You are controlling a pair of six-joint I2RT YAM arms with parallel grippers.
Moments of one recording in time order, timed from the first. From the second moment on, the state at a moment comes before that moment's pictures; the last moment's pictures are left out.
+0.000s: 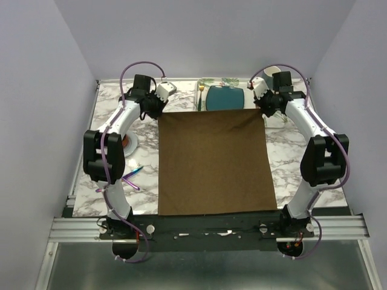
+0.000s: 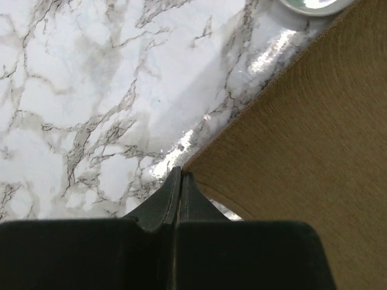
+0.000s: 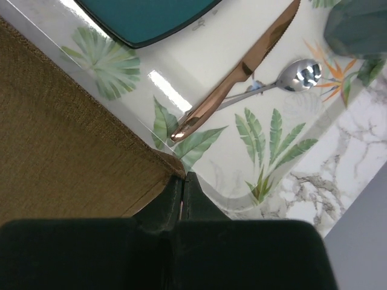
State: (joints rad) left arm -0.16 1.89 1.54 -0.51 0.33 0.51; right arm 0.10 1.82 1.53 -0.59 -0.17 -0.69
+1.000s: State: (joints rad) left arm -0.44 1.58 0.93 -0.70 0.24 0.75; right arm 0.18 1.56 0.88 -0.72 -0.20 -0.99
